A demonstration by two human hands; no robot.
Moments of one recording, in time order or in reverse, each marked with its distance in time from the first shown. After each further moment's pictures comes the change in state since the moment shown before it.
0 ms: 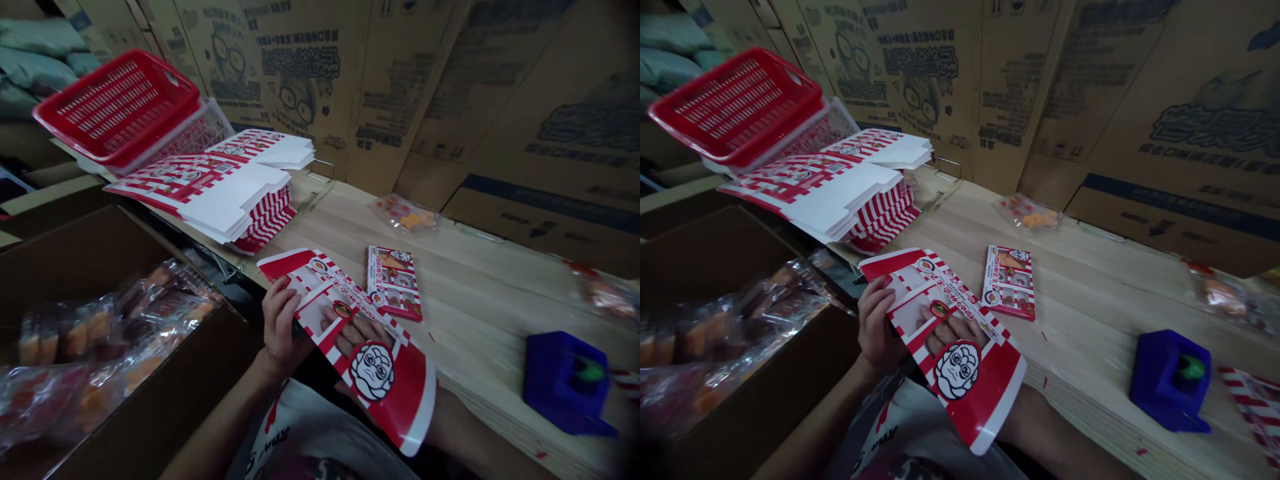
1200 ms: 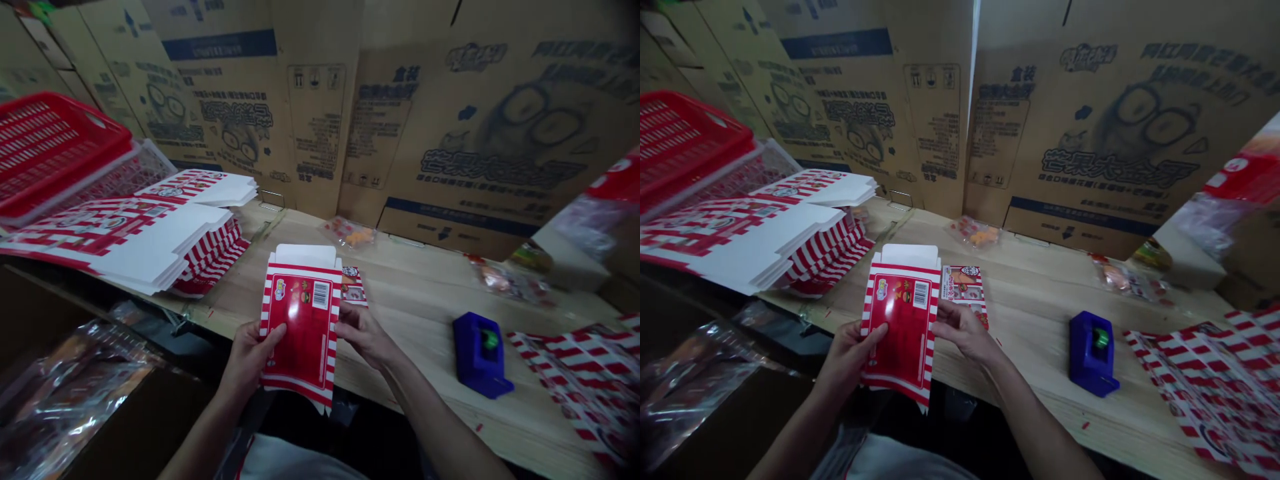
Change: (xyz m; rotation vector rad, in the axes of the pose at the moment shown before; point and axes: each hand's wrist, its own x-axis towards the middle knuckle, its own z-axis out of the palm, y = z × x) left_hand 0.032 0.016 0.025 -1.017 -0.472 -1.347; right_hand 0.009 0.072 -0.018 1.328 0.238 0.307
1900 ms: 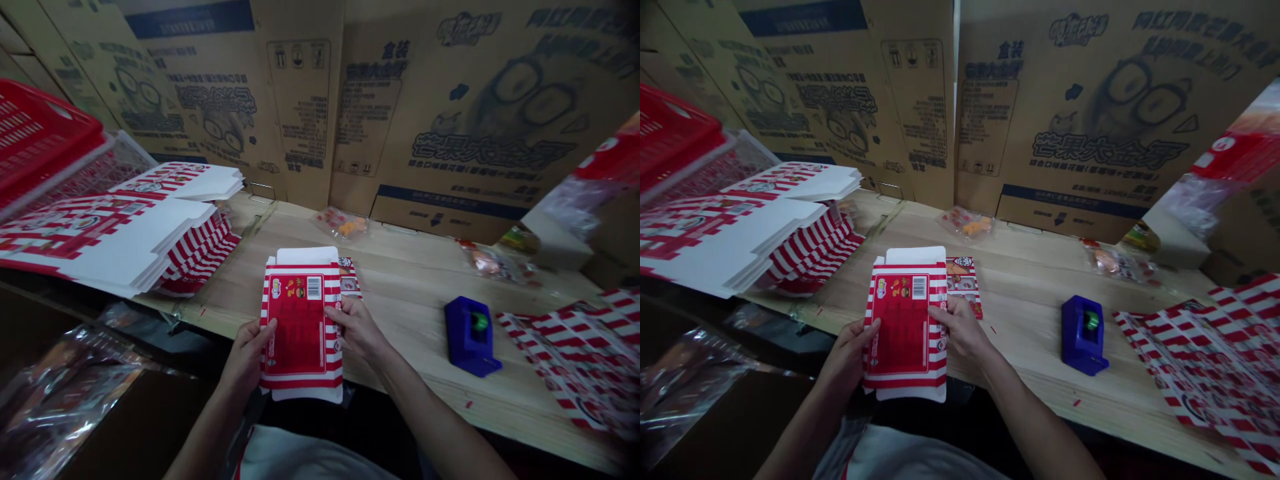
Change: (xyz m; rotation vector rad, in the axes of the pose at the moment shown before) left_hand 0.008 -0.015 0.000 -0.174 -0.035 -0.104; right_hand 0.002 0.024 -0.003 0.184 0.288 0.070
